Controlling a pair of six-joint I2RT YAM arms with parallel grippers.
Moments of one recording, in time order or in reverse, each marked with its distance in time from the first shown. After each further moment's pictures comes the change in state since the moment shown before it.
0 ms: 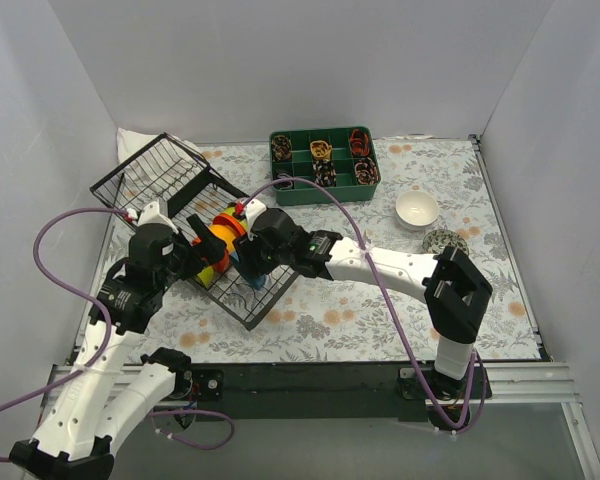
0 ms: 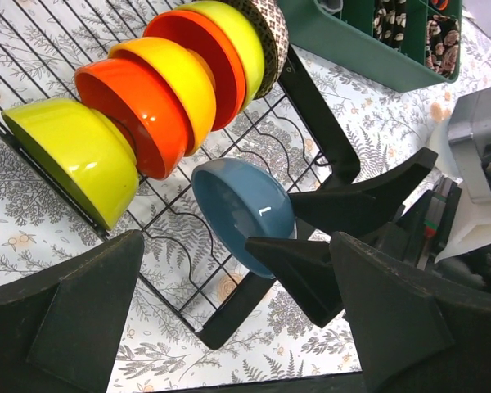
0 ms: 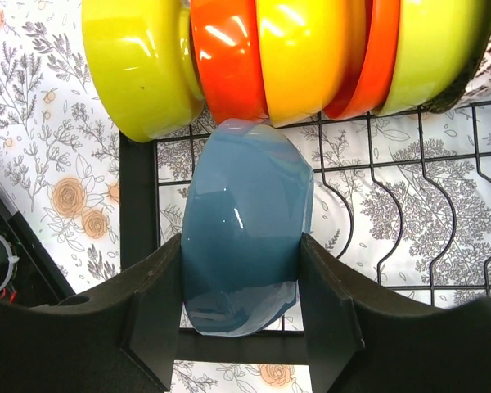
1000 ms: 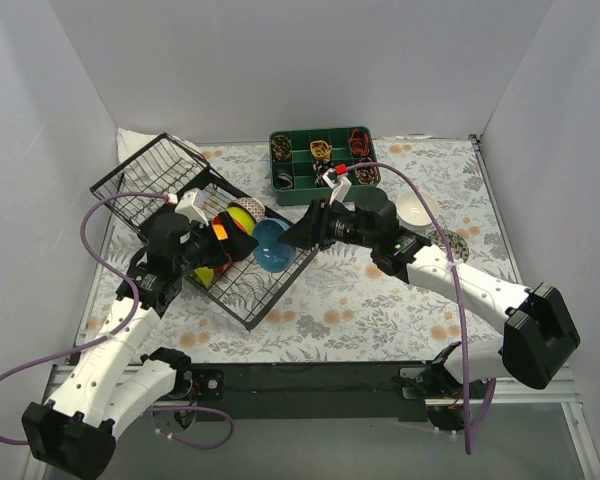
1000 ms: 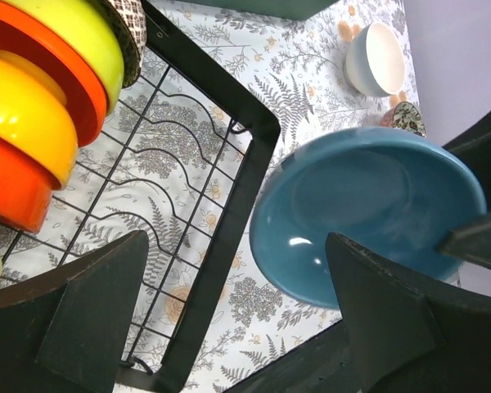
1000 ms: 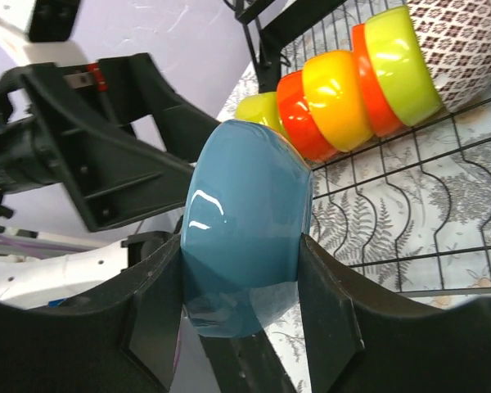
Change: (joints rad) left arm -0.003 0.106 -0.132 0.346 0.350 0.092; right arm -0.323 -0.450 -0.438 0.393 -0.443 0.451
